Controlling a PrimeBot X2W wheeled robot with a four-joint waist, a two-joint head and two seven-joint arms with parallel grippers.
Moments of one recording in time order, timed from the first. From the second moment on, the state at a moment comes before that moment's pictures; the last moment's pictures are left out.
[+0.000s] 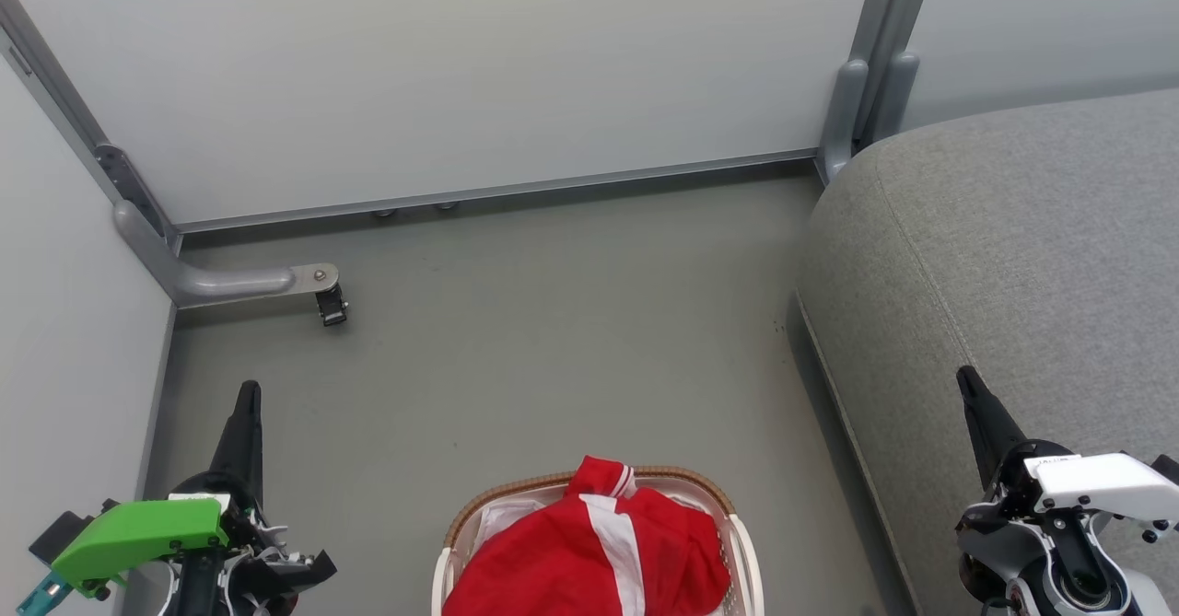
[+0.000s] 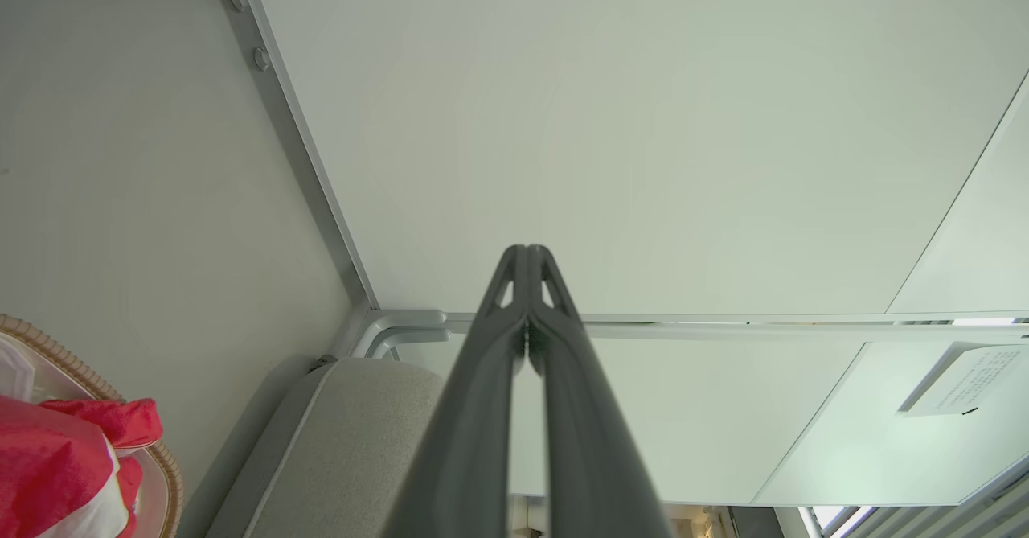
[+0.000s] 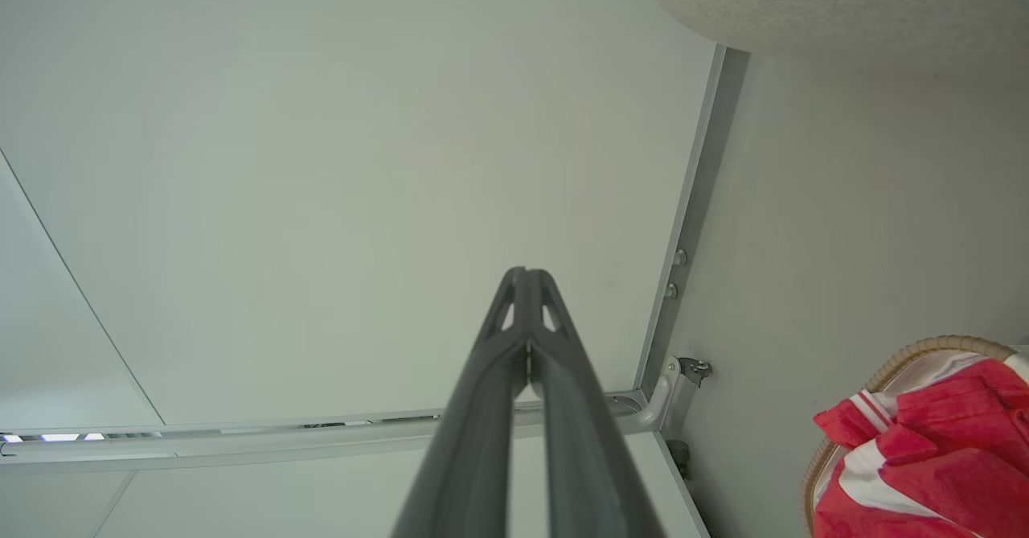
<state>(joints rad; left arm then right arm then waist) -0.10 0.05 0.11 0.25 -1.61 -0.13 0.11 -0.11 -0.05 -0.11 0.25 1.61 0.13 0.11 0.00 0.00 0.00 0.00</state>
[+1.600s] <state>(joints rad) -0.08 0.10 0.06 0.29 -0.95 -0.13 -0.05 -0.12 -0.06 0.02 0.30 0.96 0.13 -0.05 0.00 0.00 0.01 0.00</state>
